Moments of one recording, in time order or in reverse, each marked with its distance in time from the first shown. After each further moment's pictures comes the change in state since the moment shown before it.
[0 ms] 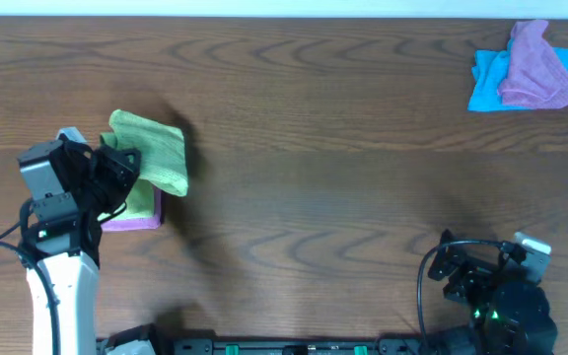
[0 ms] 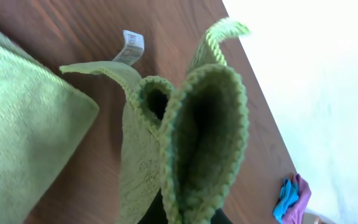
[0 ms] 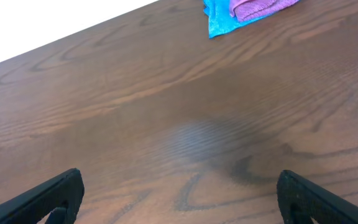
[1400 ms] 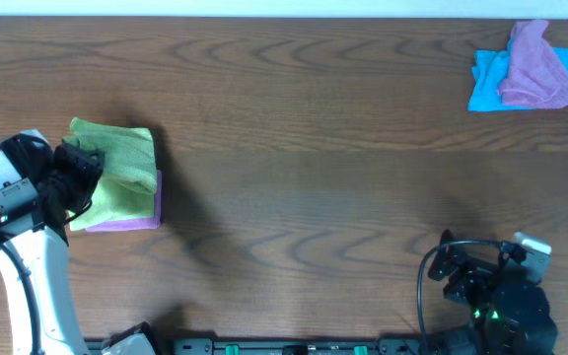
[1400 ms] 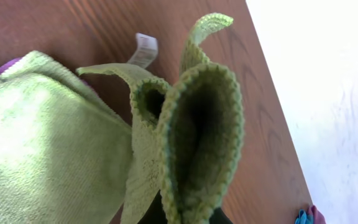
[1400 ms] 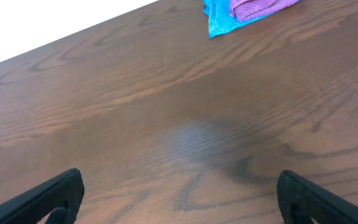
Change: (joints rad) left arm 0.198 0.143 0.101 -0.086 0.040 0.117; right arm 0.000 0.000 0.000 0.000 0.000 0.000
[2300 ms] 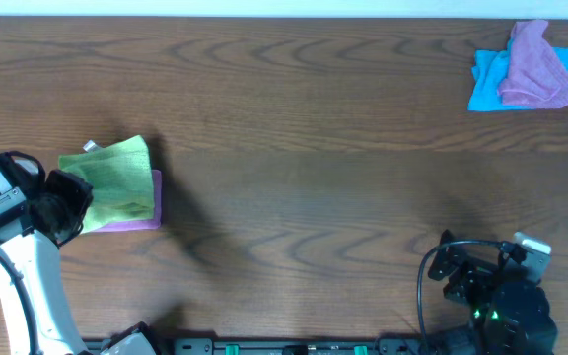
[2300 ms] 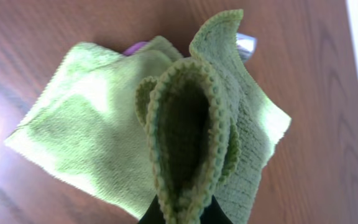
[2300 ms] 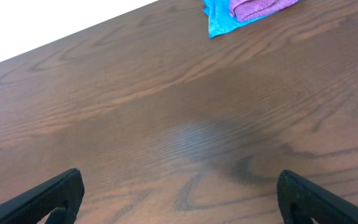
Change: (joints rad) left arm 0.077 0.000 0.001 -0.203 -0.179 0.109; right arm 0.000 0.000 0.000 0.000 0.000 0.000
